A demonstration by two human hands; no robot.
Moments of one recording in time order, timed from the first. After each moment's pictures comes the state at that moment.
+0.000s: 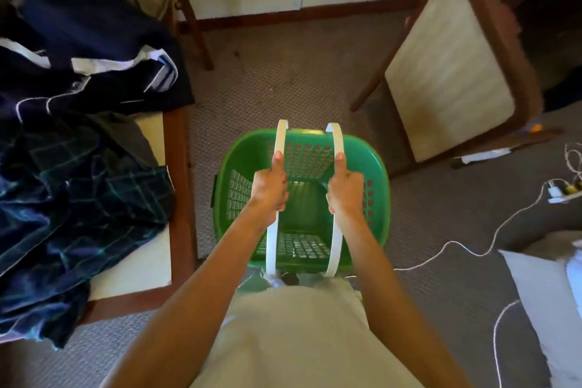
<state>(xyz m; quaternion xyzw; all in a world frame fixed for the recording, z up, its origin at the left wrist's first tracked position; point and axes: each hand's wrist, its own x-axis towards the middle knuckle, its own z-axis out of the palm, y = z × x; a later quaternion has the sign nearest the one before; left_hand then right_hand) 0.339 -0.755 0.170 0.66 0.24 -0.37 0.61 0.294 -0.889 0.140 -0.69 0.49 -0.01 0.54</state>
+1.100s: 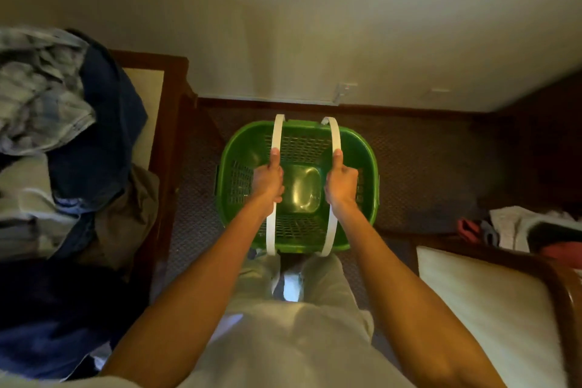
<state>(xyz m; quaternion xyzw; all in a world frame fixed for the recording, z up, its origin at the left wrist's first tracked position) 0.976 -0.895 0.101 0.65 0.34 -0.28 0.62 0.961 -1.045 0.073 -0.70 0.43 0.08 0.57</state>
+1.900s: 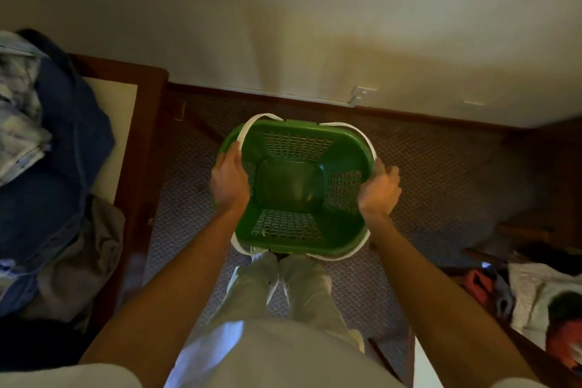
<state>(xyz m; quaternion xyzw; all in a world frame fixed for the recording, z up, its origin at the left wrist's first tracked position) 1.072 -0.869 0.011 0.93 0.21 -0.01 0.30 1.059 -1.161 -0.006 -0.94 0.28 0.10 0.18</state>
